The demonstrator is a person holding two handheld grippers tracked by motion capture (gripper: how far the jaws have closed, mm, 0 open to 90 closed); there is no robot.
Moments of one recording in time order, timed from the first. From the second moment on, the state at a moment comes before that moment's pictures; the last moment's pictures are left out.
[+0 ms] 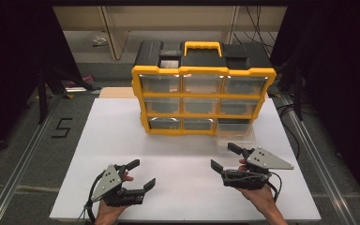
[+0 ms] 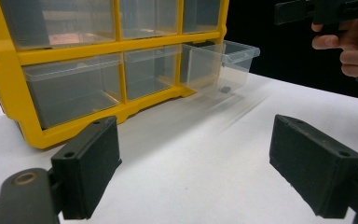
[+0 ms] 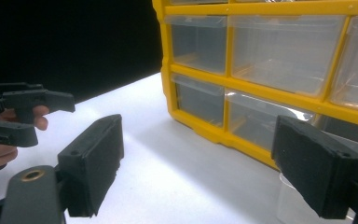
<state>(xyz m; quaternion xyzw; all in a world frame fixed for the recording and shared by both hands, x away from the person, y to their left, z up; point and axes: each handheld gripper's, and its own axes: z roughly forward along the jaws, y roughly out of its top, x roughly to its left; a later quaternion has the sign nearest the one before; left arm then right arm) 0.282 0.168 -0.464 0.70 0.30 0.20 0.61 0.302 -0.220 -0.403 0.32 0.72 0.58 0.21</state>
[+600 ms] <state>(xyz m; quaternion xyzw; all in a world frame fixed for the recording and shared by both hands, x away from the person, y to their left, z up) 0.282 0.167 -0.464 0.71 0.29 0.19 0.61 0.294 -0.222 -0.414 0.32 0.71 0.59 0.22</state>
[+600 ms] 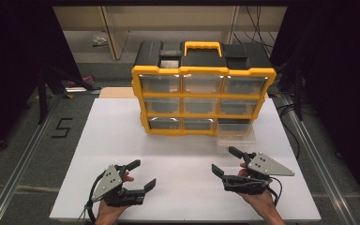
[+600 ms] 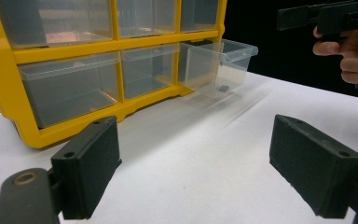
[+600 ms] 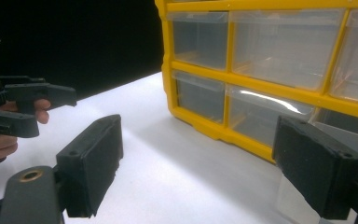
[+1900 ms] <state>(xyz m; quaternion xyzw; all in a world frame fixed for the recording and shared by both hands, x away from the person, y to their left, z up) 0.282 0.167 -0.465 0.71 0.29 0.19 0.61 0.278 -0.239 -0.434 0.33 0.70 0.59 0.23</state>
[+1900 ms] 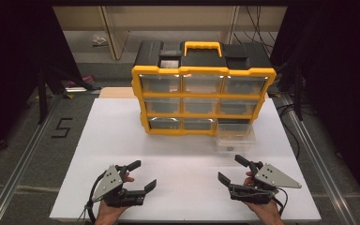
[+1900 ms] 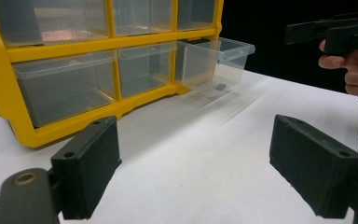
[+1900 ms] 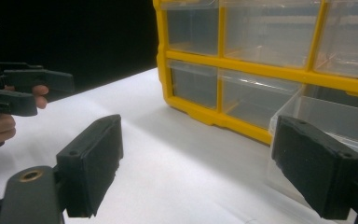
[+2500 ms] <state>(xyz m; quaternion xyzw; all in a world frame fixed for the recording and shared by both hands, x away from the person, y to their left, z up) 0.282 0.167 -0.465 0.71 0.29 0.19 0.61 0.278 -0.239 -0.437 0.33 0.70 0.59 0.23</state>
